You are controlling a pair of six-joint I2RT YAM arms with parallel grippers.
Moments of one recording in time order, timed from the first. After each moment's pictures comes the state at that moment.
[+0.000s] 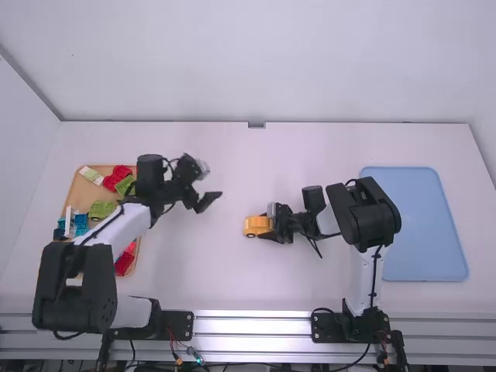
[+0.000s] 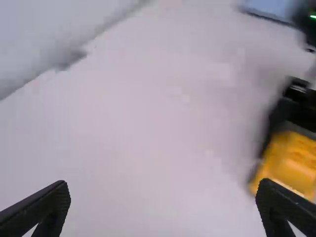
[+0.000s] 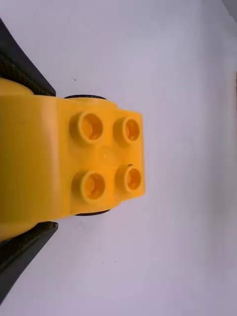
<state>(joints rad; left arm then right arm) 0.01 1.46 0.72 0.07 0.69 0.51 0.27 2.14 0.67 0.52 -1.11 -0.88</state>
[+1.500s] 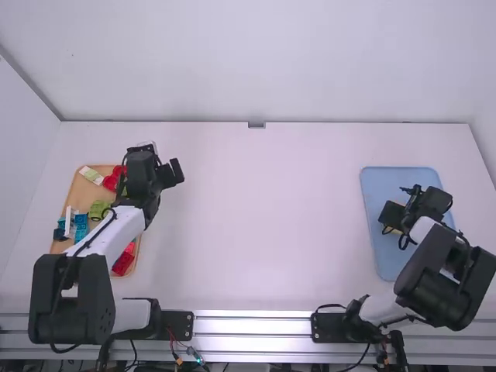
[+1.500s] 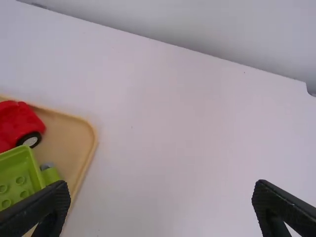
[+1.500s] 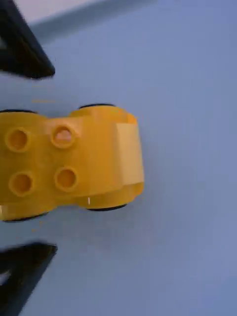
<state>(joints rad) 0.04 1.40 0.72 0.10 -0.10 -0.24 -0.57 1.63 0.70 -0.10 -0.12 -0.14</state>
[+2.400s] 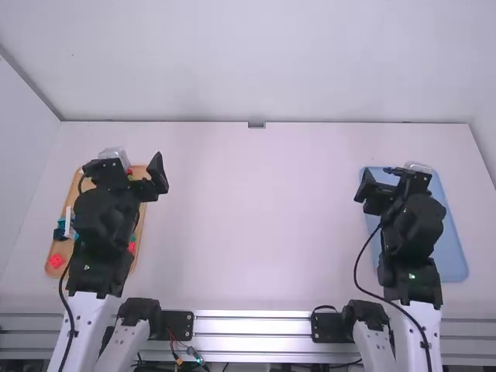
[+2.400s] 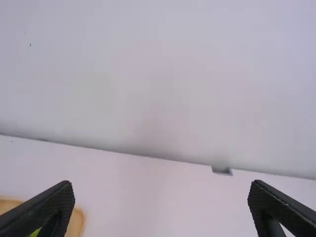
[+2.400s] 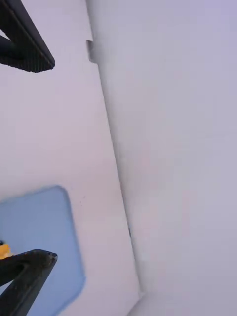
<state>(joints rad) -0.01 0.67 0.69 -0.11 -0.04 -0.17 -0.10 0.67 0.69 -0.29 0.00 0.08</state>
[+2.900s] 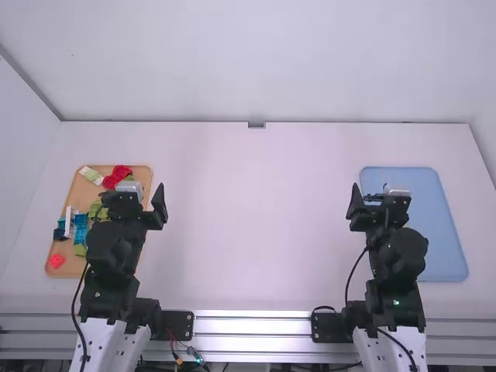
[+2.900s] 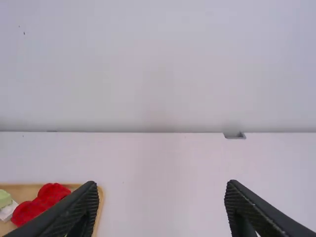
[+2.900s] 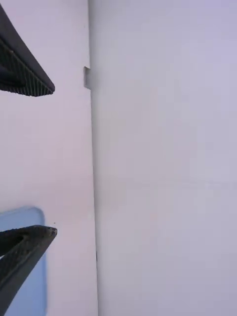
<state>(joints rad) 0.00 0.42 0.42 -0.11 -0.01 -0.02 0.00 0.42 0.43 -0.10 -0.02 0.00</state>
